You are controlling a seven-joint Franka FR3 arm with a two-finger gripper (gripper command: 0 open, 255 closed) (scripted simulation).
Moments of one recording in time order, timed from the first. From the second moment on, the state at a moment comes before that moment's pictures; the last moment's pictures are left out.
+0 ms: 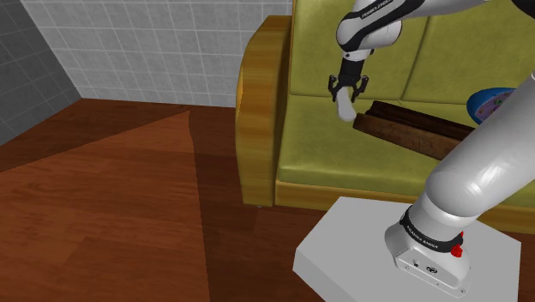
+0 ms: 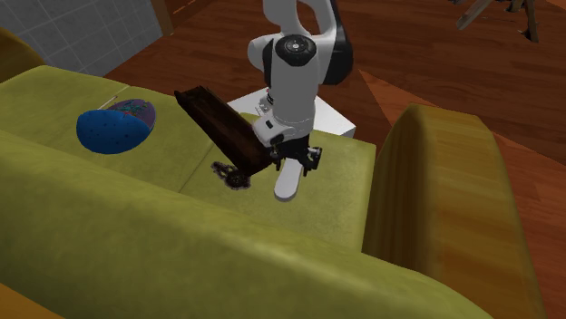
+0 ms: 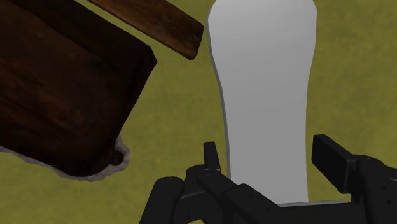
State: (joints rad) arm -0.25 -0.11 -0.29 -2.25 -0.02 2.13 0.34
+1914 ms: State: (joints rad) arm -0.33 -0.47 -0.34 -2.30 -0.15 1.84 0.27
